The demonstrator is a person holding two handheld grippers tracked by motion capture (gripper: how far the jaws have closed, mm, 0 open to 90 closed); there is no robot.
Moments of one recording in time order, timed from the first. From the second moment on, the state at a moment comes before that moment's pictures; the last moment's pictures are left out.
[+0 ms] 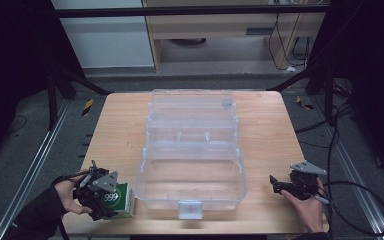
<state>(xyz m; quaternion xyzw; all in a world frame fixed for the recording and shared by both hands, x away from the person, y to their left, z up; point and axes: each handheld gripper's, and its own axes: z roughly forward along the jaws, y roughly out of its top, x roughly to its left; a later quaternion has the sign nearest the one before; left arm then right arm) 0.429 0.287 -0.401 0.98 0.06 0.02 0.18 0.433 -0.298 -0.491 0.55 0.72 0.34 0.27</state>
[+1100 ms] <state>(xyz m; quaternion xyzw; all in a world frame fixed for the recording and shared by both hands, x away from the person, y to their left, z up) 0.437 0.294 -0.321 0.97 0.09 0.07 0.23 0.433 -0.299 -0.491 0.55 0.72 0.34 0.27</state>
